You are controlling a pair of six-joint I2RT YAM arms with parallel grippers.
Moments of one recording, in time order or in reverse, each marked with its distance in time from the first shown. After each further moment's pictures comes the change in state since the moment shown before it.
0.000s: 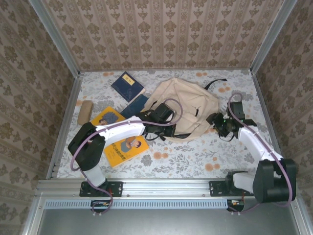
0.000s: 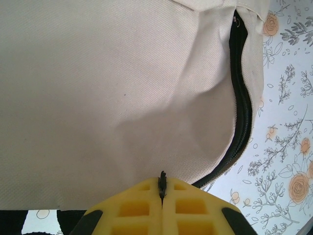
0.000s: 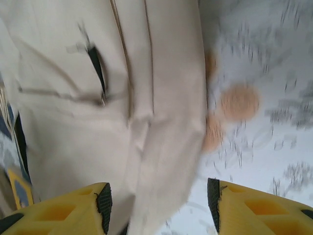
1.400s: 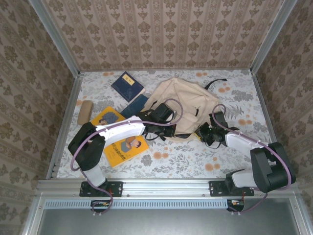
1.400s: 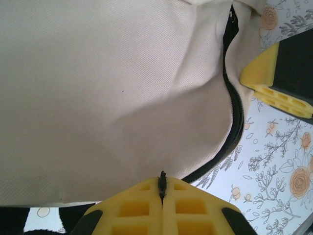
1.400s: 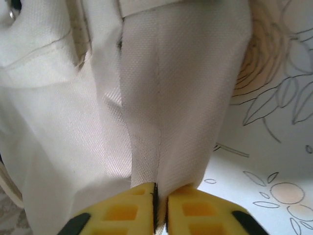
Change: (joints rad) left arm 0.000 0.000 0.006 -0.018 0.004 0.019; right arm 0.217 0.153 -0.143 0.309 0.037 0.287
